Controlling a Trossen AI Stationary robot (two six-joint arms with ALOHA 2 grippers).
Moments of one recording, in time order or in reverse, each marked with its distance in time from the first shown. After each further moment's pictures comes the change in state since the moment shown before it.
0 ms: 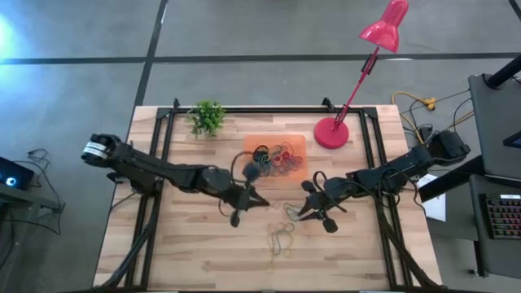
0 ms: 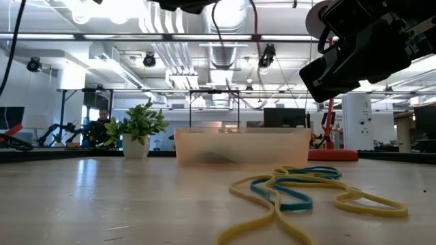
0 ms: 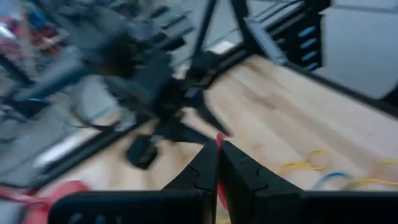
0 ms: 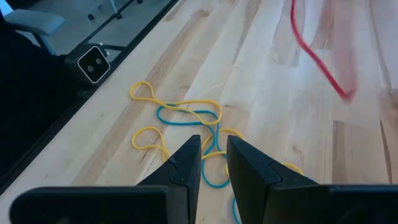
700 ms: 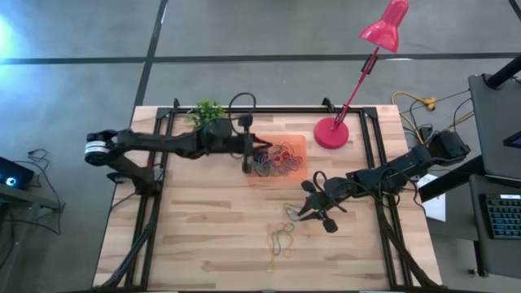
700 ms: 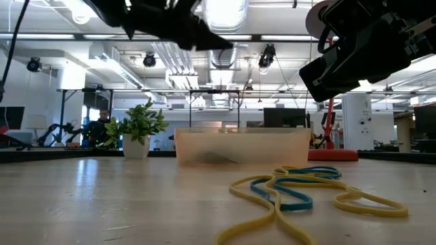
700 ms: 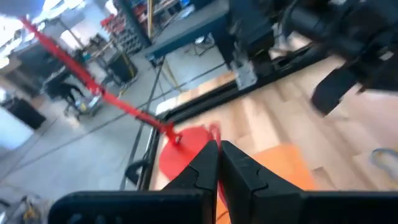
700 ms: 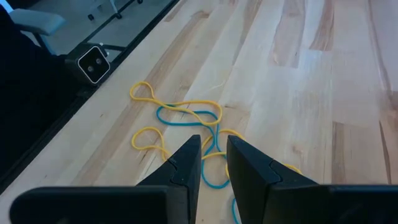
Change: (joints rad) left arm 0.423 -0.016 0.000 0.072 0.062 0.094; right arm 0.000 0.000 0.000 0.002 0.001 -0.005
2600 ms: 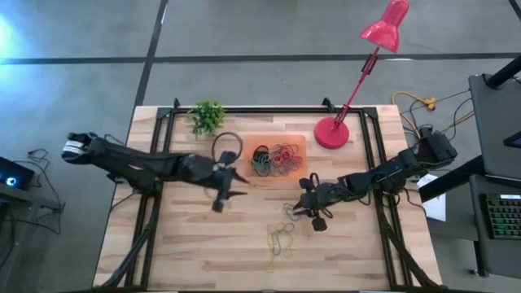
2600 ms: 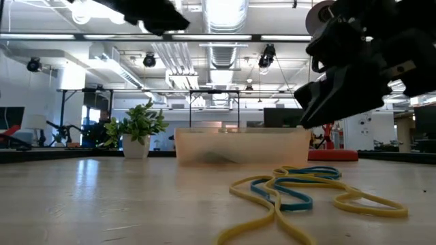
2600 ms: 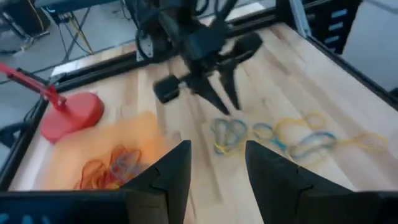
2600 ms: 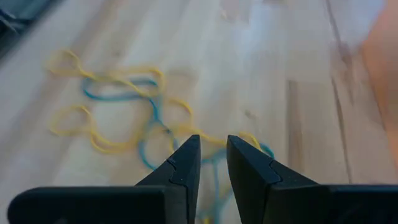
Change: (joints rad) left arm -0.339 -0.242 -0.101 -0.369 -0.105 -0.319; right arm -0.003 0.152 0.022 0.015 0.180 0.009
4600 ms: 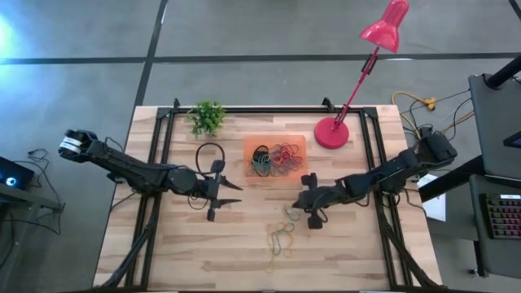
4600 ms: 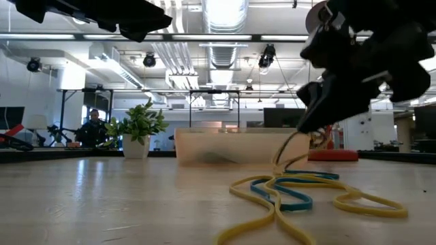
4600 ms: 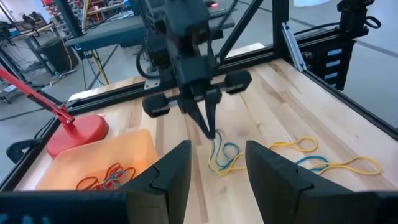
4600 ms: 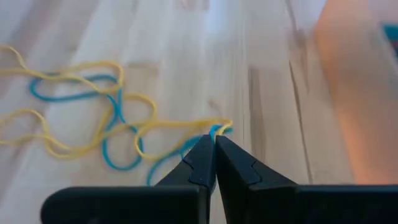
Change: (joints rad) left arm -0.147 -0.102 -0.280 0.376 -0.161 -0.050; right arm 0.030 0.010 0.066 -0.159 0.177 0.058
